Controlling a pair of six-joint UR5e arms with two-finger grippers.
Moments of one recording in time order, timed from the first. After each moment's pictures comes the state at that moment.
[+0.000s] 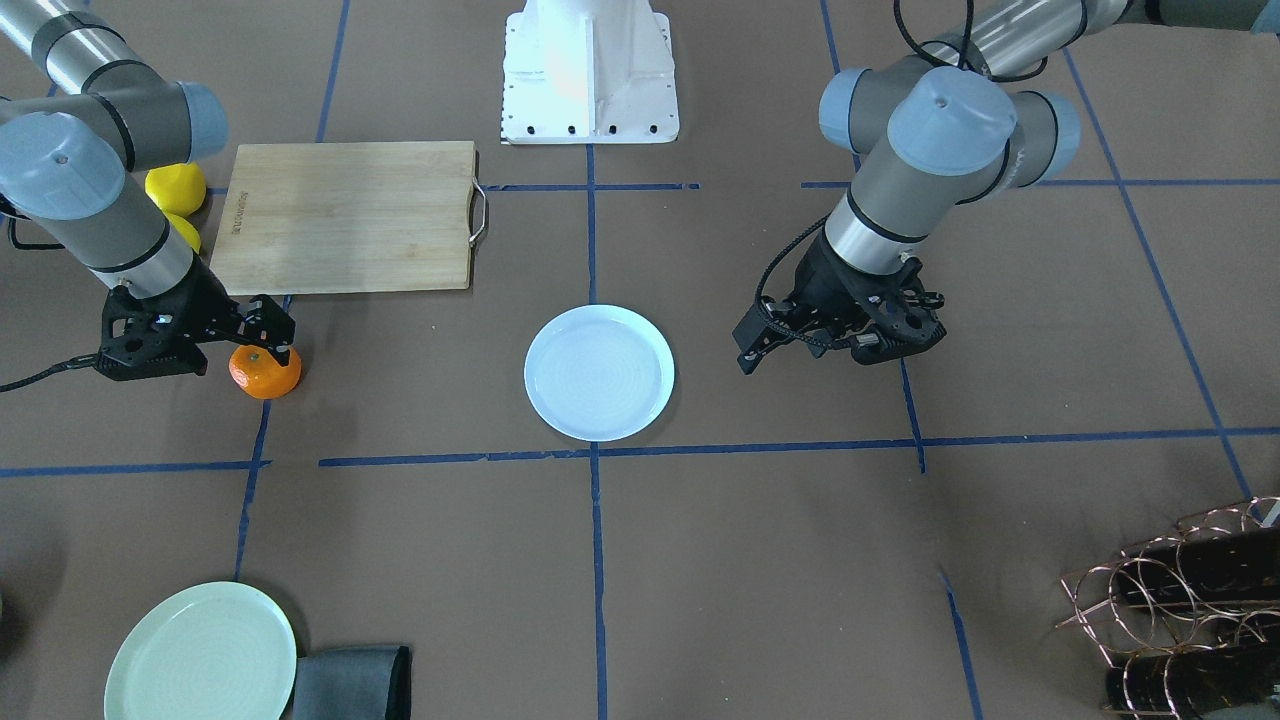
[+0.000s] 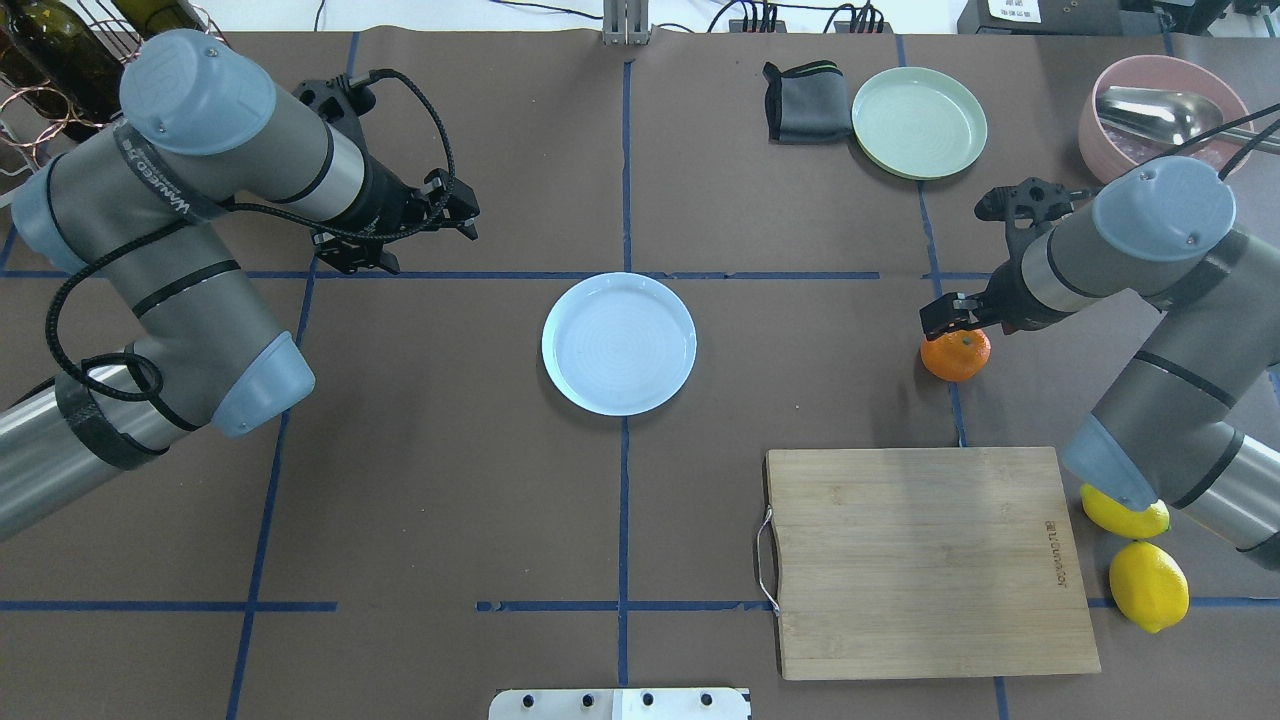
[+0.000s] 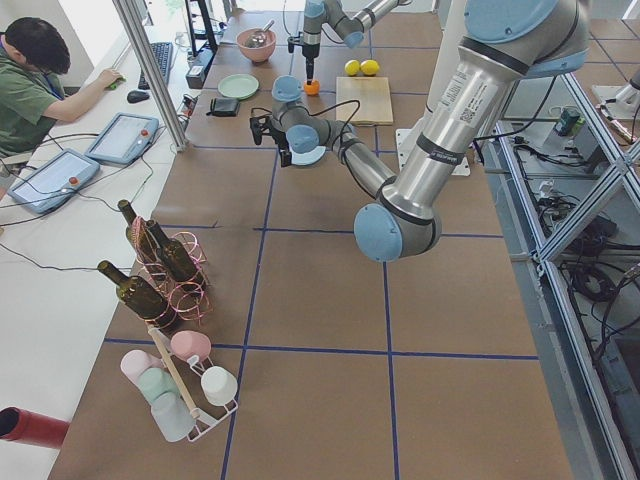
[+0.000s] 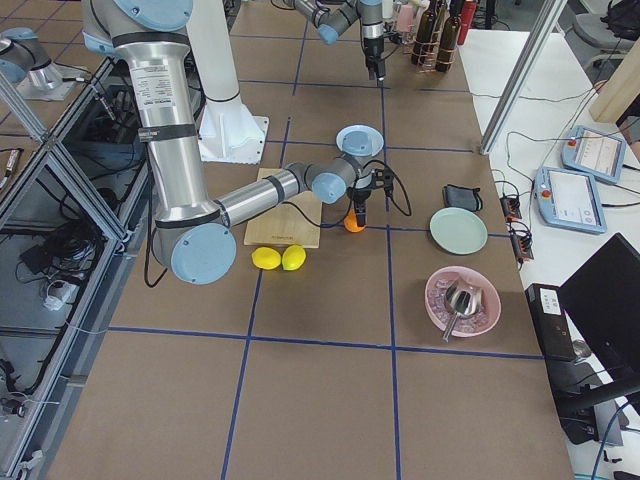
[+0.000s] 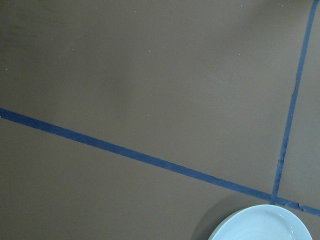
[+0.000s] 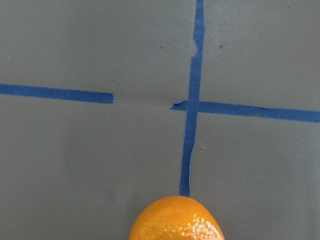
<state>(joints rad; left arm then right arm) -0.80 -2.11 -1.67 -1.91 -2.06 -1.45 0.81 -1.39 1.73 -1.22 2.03 0.89</state>
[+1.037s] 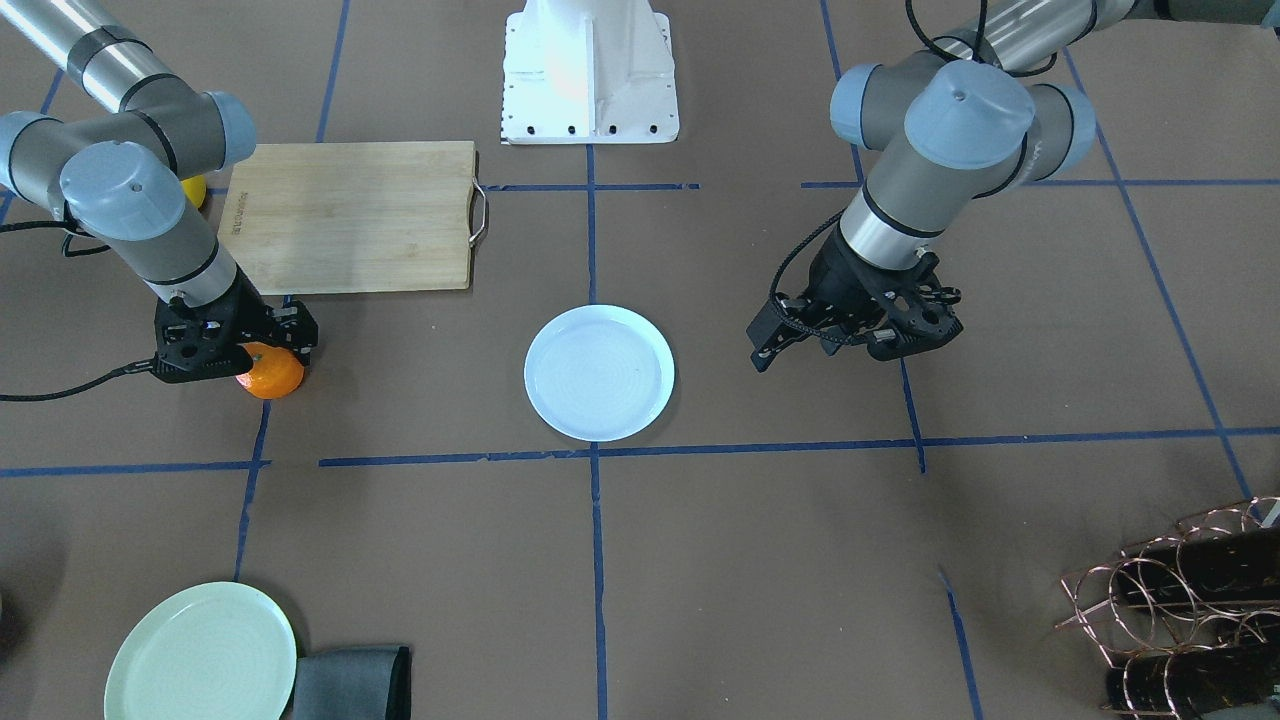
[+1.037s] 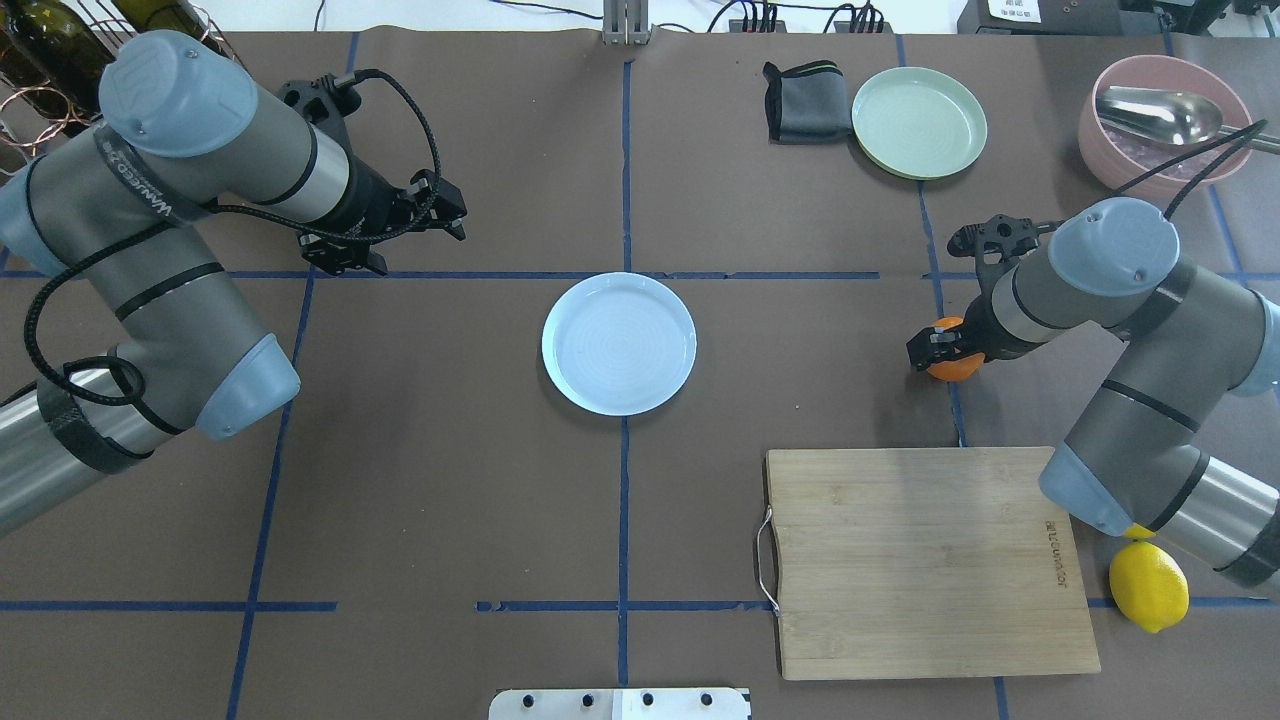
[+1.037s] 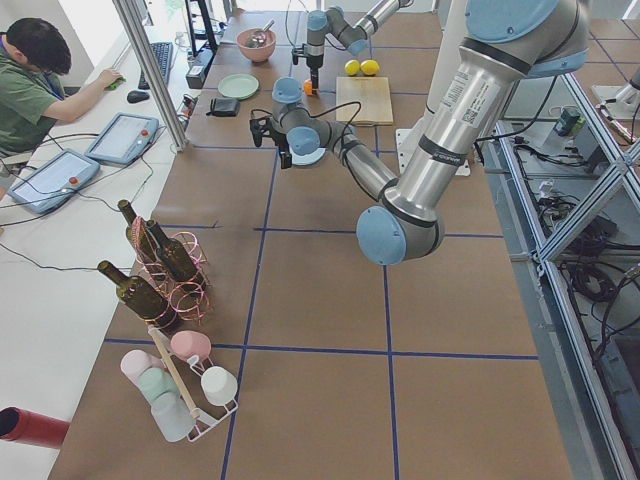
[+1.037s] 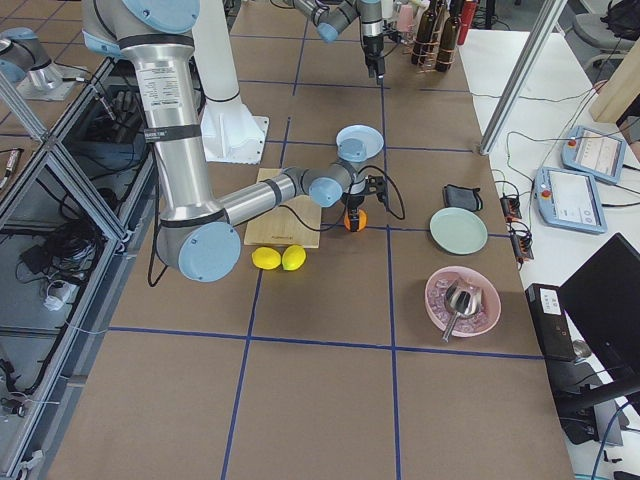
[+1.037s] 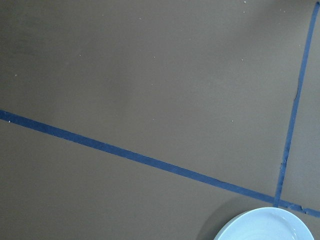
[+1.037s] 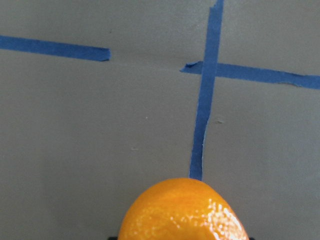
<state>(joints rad) -0.80 -2.09 -1.69 -1.91 -2.06 -1.44 0.75 -1.38 1.69 -1.22 2.00 0.89</state>
